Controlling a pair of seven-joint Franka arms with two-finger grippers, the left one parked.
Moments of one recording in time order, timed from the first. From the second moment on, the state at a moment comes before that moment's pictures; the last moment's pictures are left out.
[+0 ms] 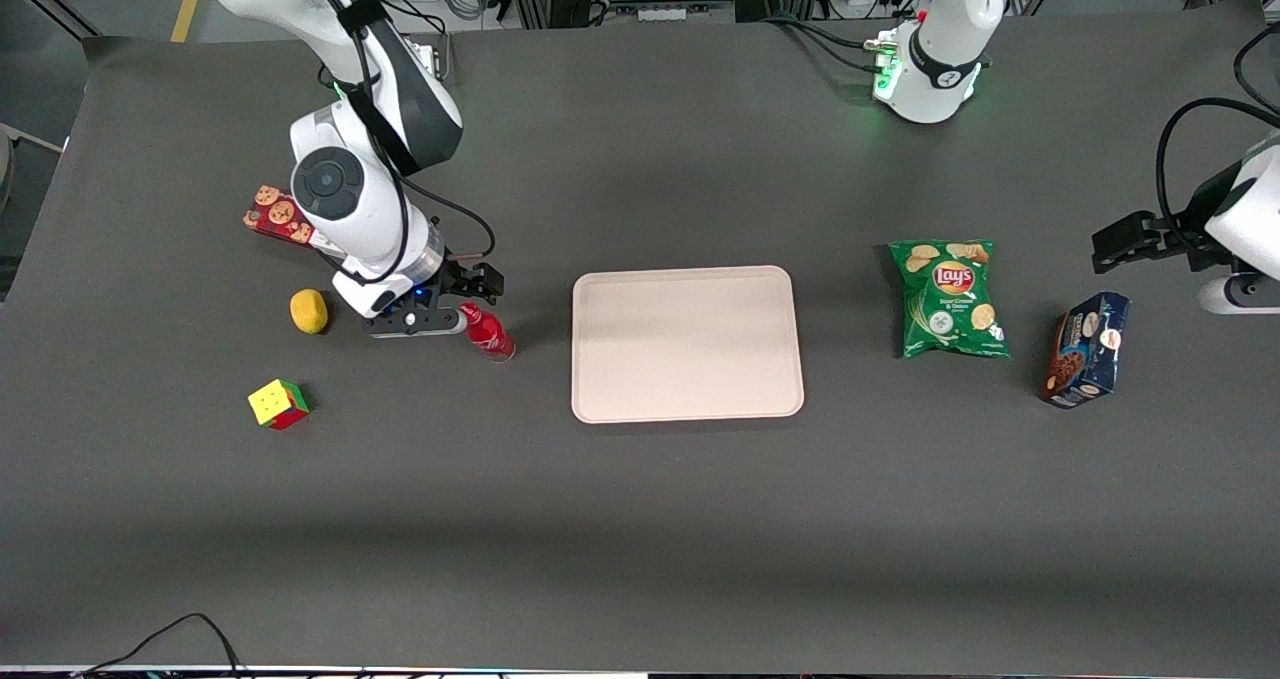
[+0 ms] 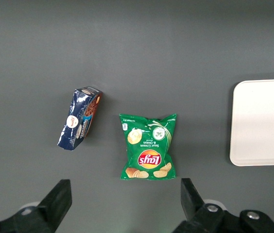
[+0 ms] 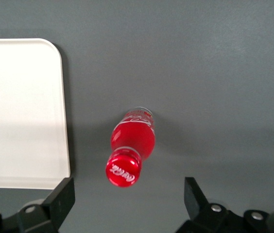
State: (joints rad) arm 0.35 0.15 0.09 -2.11 0.05 2.23 0.40
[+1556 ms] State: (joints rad) arm 0.36 0.14 0.10 -1.98 0.01 2.10 0.43
